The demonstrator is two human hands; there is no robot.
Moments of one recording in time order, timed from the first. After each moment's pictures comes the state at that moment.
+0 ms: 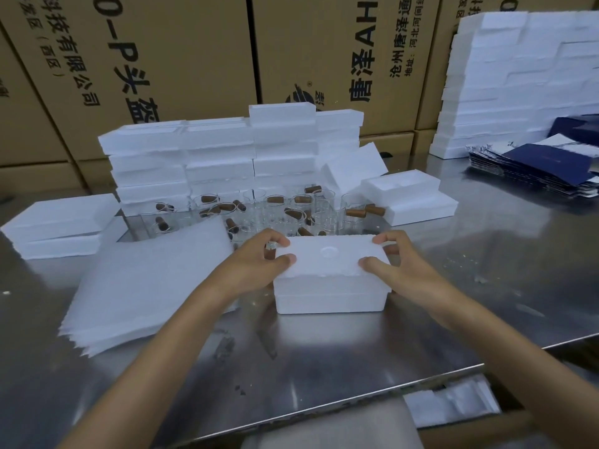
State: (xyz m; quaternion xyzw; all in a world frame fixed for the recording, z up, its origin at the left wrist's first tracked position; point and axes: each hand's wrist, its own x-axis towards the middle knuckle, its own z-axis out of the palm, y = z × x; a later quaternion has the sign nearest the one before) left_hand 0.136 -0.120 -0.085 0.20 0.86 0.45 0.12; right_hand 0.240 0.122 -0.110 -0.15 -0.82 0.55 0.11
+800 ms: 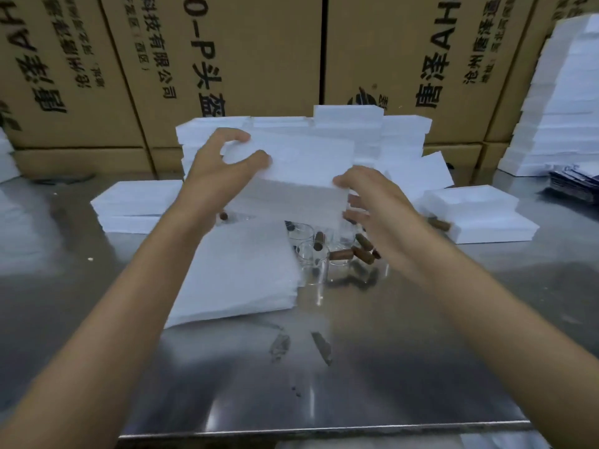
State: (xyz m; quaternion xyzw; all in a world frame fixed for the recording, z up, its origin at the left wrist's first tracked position) left_hand 0.102 -0.208 0.006 0.10 0.77 0.61 -0.14; right_hand 0.171 -0.002 -0.016 -0.02 -0.71 0.69 0.09
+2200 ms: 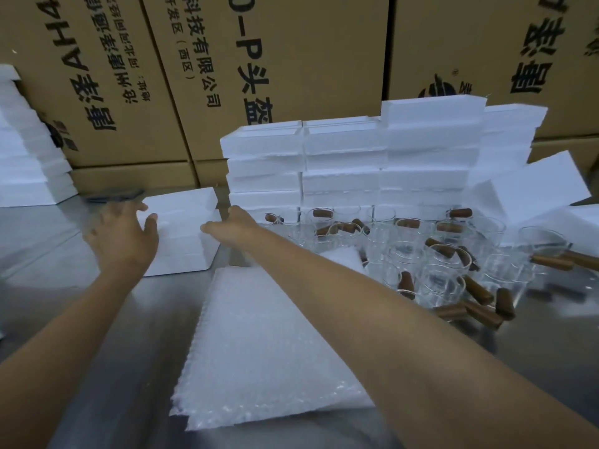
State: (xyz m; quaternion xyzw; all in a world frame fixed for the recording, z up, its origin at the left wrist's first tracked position) left_hand -0.072 -0.434 -0.094 -0.15 0.92 0.15 -0.34; right_hand -0.078 -0.242 -0.073 0.09 -0.81 0.57 -0.09
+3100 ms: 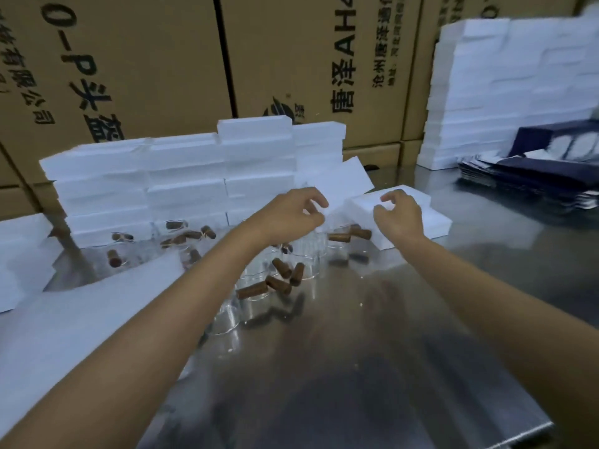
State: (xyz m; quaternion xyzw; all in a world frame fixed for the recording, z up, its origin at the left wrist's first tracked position) left_hand 0.043 0.007 -0.028 0.39 0.86 0.33 0.05; right_hand 0.086 0.228 -0.088 -0.27 -0.82 0.40 0.31
